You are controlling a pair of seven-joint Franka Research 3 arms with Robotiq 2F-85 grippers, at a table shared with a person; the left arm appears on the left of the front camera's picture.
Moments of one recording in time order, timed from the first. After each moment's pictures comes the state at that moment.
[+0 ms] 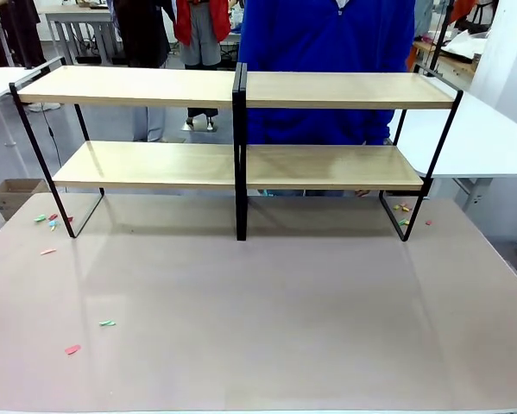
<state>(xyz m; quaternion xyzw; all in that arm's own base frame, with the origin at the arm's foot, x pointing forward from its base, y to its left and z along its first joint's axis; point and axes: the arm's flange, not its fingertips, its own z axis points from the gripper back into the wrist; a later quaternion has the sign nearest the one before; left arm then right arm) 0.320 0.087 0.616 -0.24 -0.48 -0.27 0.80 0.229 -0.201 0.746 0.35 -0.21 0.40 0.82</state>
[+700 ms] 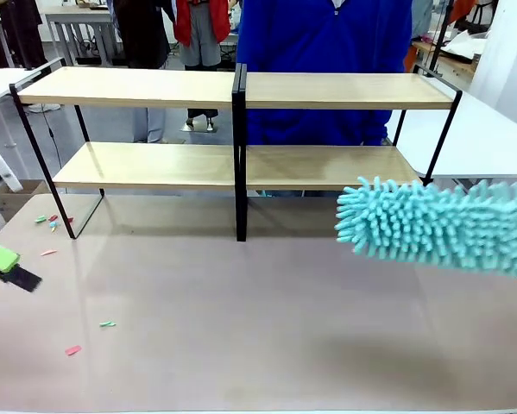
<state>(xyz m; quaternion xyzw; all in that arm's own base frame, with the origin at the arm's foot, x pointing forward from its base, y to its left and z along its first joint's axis) 0.290 0.006 0.413 -0.58 0.00 -0.28 0.77 0.293 -0.121 0.516 0.41 0.08 0.42 0.81</state>
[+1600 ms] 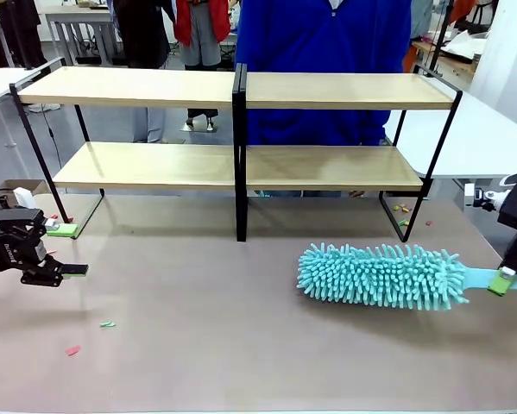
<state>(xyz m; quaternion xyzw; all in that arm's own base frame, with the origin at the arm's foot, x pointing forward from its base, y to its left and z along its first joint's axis) 0.351 0.028 0.313 -0.67 -0.05 -0.02 0.74 0.380 -0.075 0.379 0.39 0.17 0.32 0.85</state>
